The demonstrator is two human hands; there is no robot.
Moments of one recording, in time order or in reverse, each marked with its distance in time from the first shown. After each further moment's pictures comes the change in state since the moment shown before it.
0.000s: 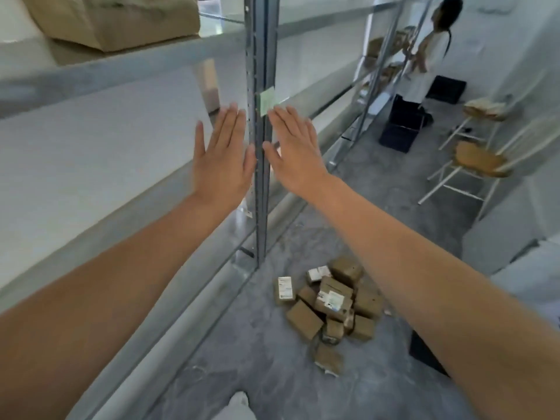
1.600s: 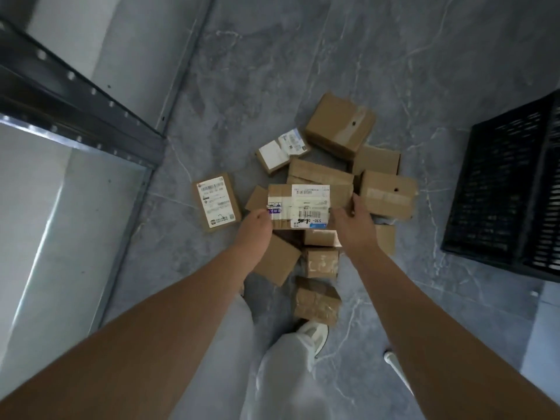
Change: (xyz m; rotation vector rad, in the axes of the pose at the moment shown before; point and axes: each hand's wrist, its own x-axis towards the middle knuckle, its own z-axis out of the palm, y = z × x) left_hand -0.174 0.159 0.790 -0.623 -1.244 -0.931; right_hand -0.285 0.532 0.565 0.572 -0.309 1.664
